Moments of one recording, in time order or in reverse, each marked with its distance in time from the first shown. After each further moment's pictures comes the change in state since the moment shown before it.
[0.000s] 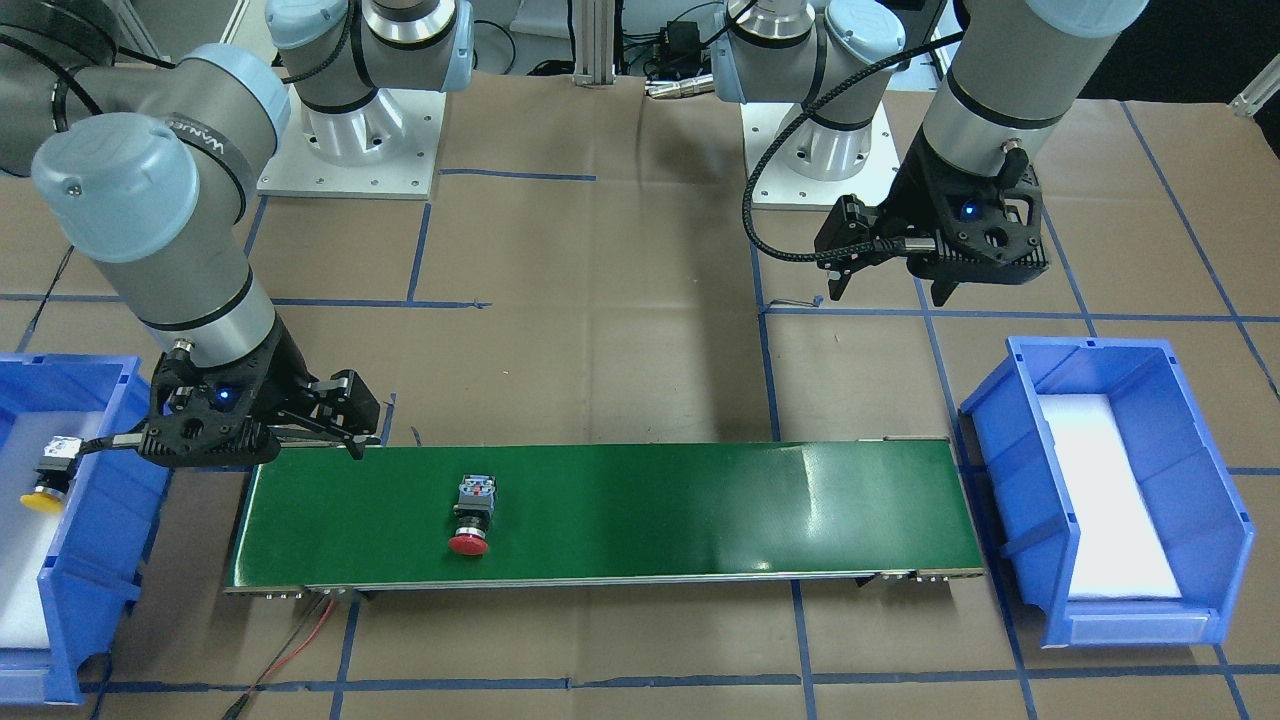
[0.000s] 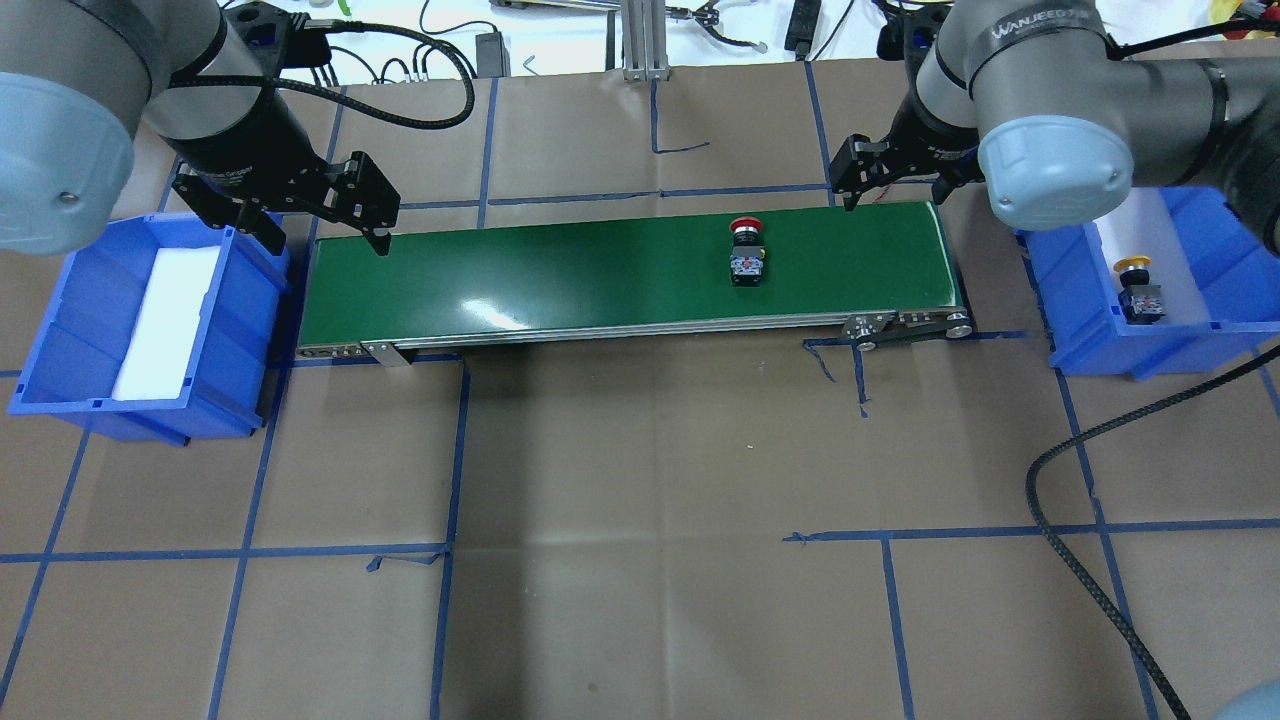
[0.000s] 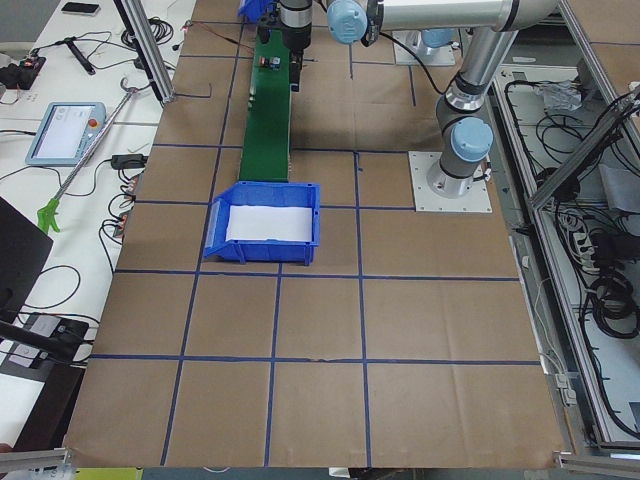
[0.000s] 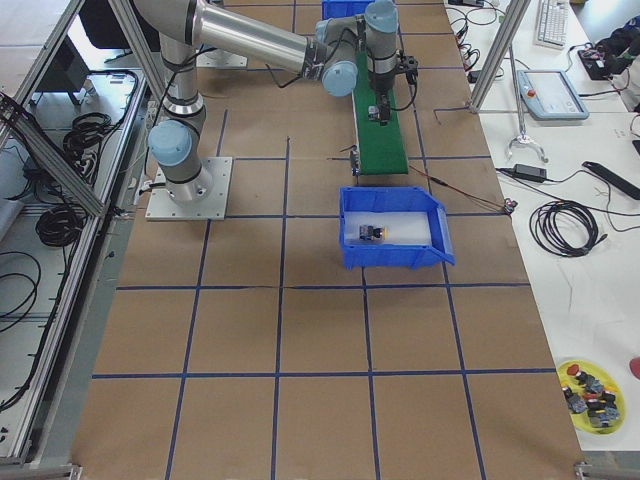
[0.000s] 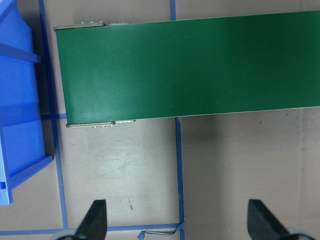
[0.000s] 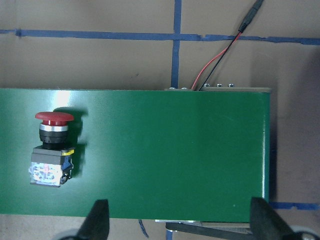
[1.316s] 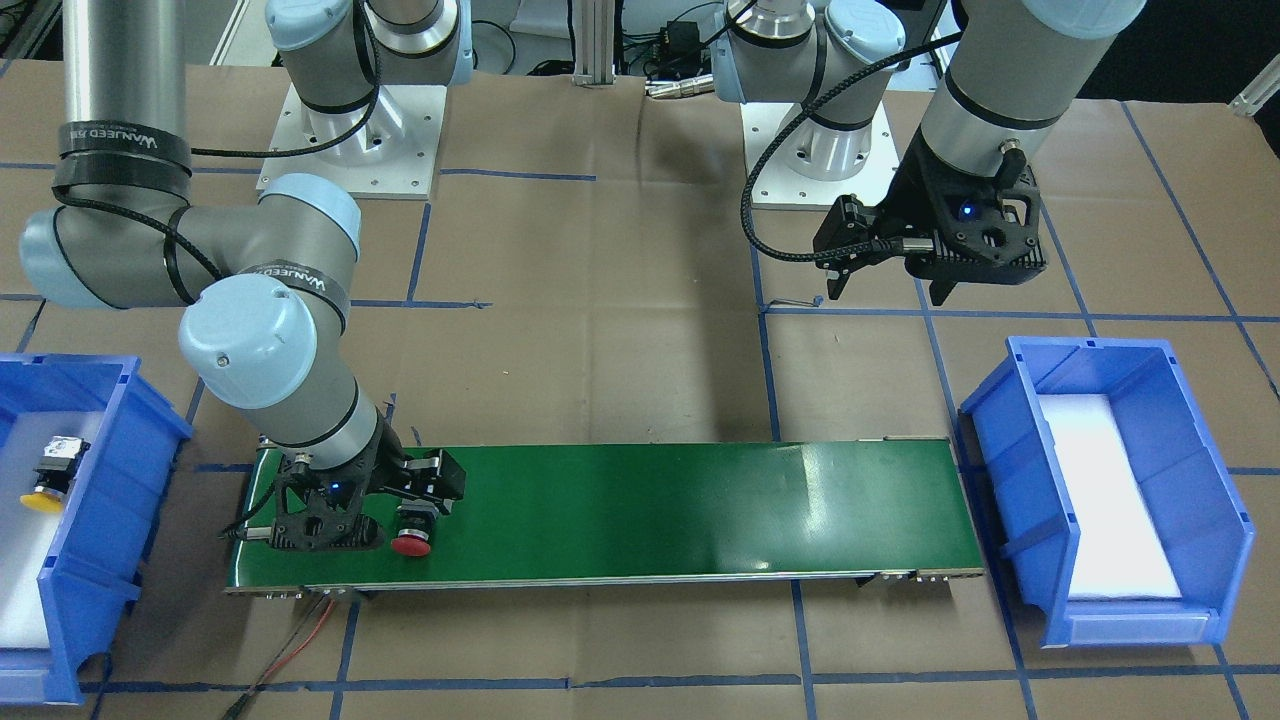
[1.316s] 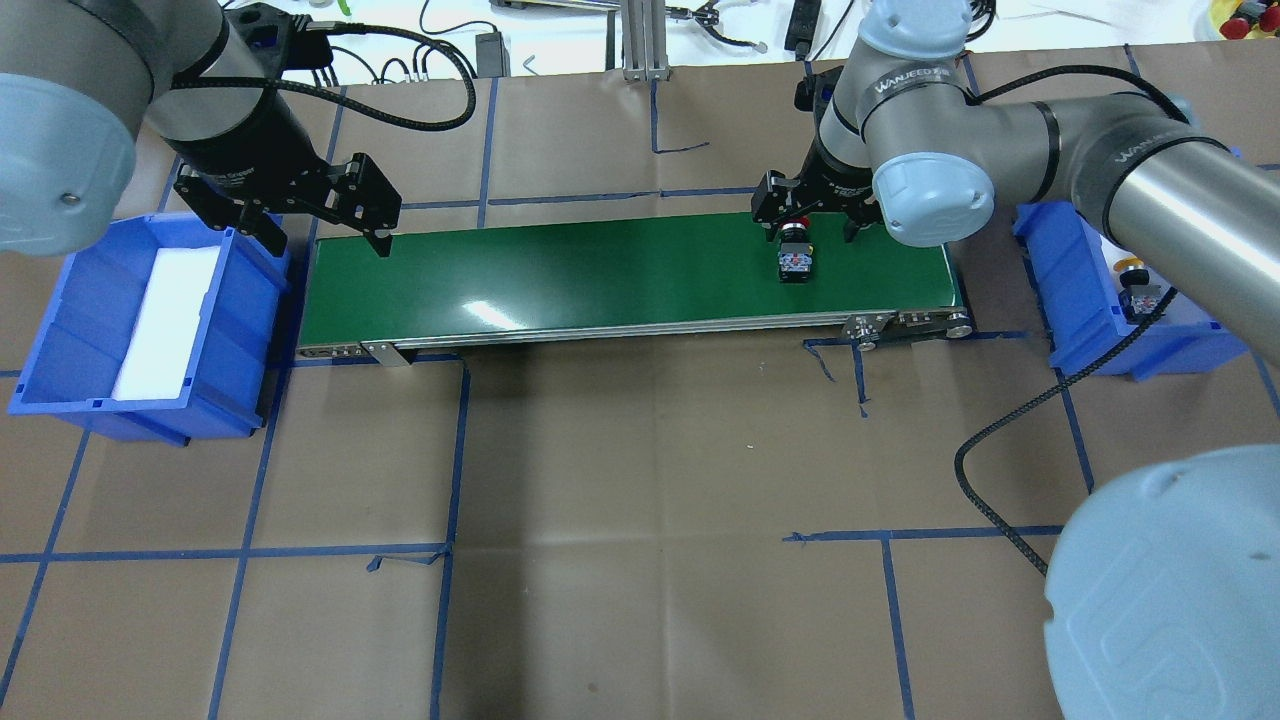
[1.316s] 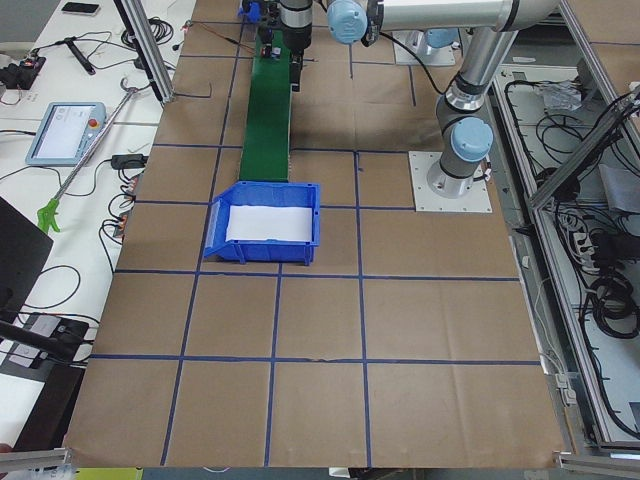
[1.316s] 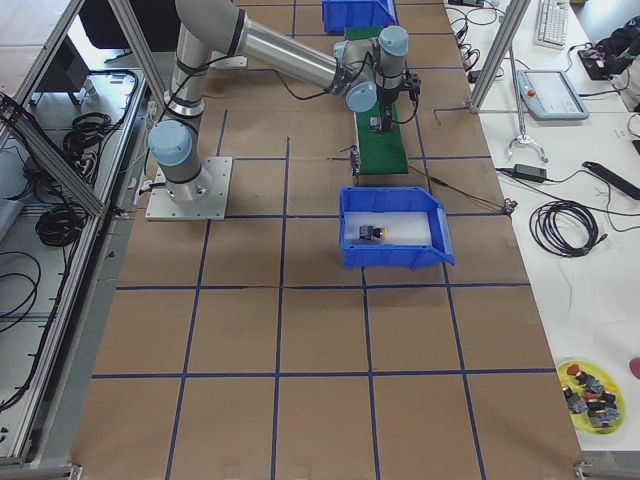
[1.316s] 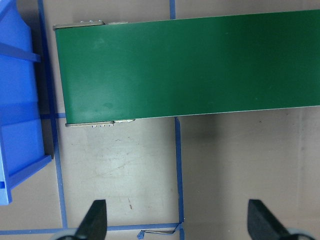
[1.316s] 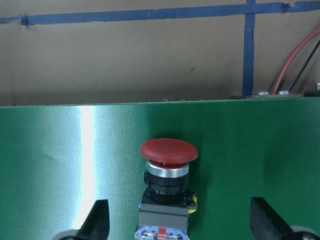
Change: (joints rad) left arm -0.001 0.000 -0.002 -0.001 0.000 -0.001; right arm 0.079 0.197 -0.049 -0.061 0.043 0.107
